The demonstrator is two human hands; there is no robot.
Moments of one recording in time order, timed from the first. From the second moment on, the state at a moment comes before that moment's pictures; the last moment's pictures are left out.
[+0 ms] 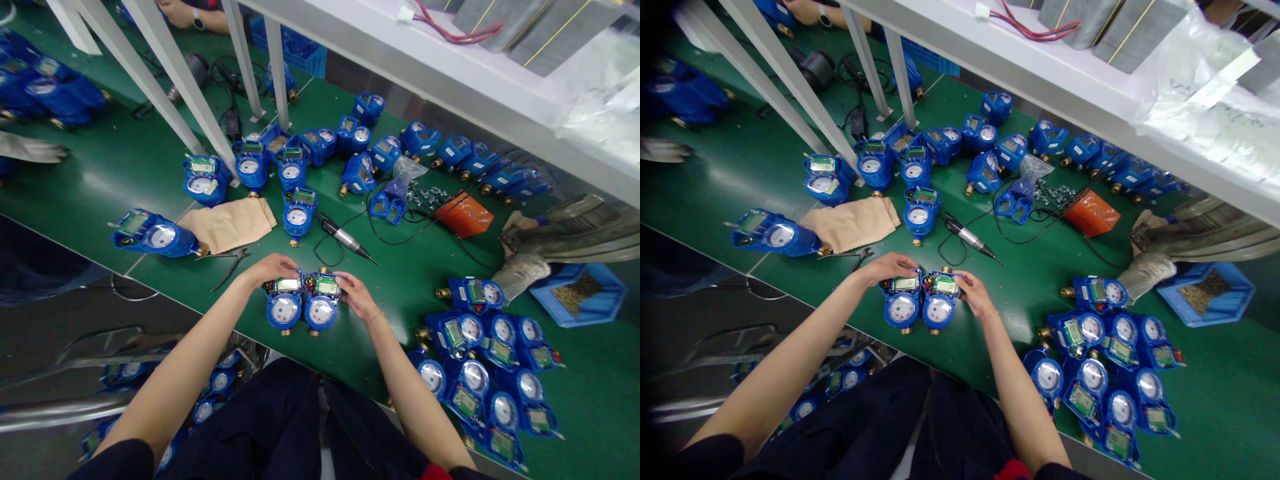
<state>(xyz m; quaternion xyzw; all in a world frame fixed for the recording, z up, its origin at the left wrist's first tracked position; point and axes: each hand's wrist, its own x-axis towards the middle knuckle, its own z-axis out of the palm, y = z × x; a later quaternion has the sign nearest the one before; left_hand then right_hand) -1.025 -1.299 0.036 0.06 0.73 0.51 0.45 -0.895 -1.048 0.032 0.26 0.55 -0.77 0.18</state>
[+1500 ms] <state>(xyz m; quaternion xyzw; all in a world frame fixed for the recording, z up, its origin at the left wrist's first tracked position) -0.872 -1.298 -0.001 -0.31 0.51 0.77 0.22 -0.850 -1.105 0.003 0.36 0.44 -0.81 0.14</state>
